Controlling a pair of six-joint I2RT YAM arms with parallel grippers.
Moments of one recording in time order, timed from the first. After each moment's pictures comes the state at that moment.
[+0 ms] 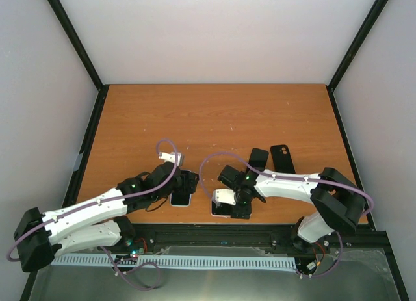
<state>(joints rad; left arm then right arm) -0.96 0.94 0.58 -0.40 -0.27 -0.72 0.98 1.50 0.76 -0.69 -0.08 -0.57</state>
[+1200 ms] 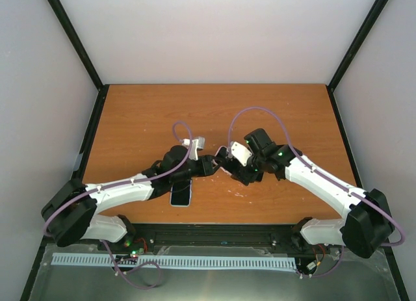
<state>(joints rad) -0.84 1.31 0.60 0.36 0.23 -0.93 0.65 1.26 0.92 -0.68 -0.19 -0.39</state>
